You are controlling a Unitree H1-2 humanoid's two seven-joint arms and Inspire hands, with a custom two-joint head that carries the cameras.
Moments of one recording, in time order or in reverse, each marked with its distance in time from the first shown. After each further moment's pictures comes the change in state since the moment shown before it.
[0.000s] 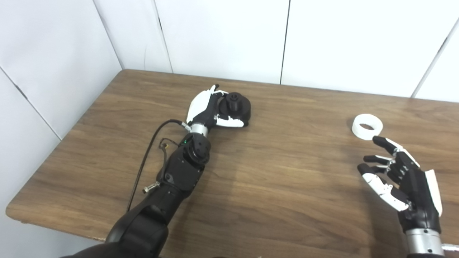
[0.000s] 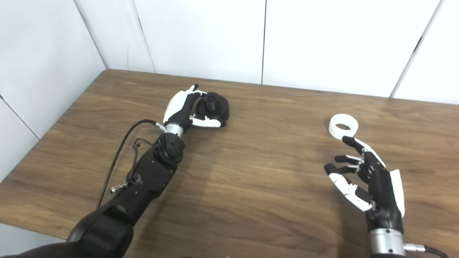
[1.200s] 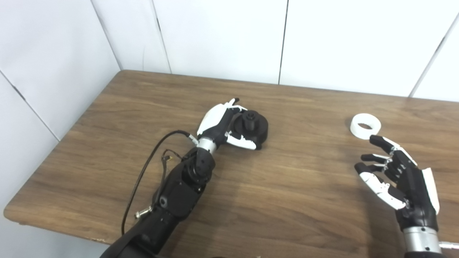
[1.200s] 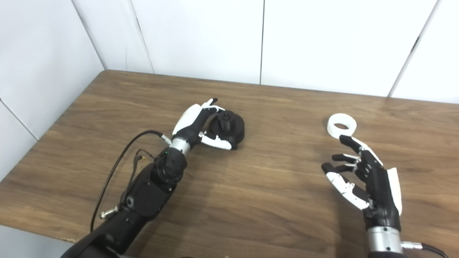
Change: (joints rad) left arm 0.181 0.005 -0.124 -0.388 0.031 0.097 -0.202; right arm -0.001 0.002 0.004 -0.005 0.003 0.009 0.000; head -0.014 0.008
